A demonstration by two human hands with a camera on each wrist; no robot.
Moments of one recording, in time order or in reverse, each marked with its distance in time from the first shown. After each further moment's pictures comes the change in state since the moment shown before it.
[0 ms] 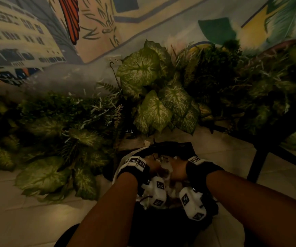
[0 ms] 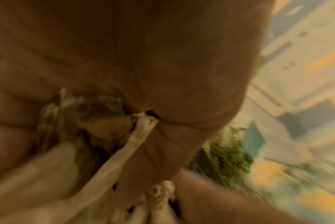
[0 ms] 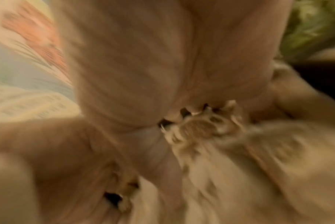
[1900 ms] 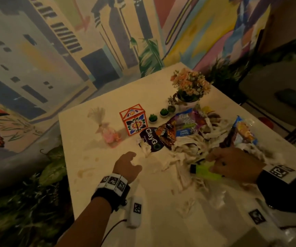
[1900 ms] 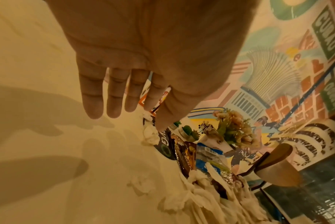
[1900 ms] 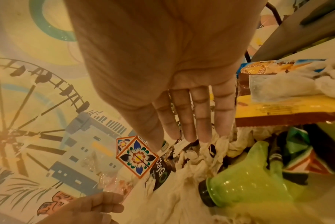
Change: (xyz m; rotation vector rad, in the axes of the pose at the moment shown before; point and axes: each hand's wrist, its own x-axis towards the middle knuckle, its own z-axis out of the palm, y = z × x) left_hand -0.301 0.609 -0.198 -0.133 0.292 0.209; right_hand -0.652 0.486 -0.323 0.700 0.410 0.139
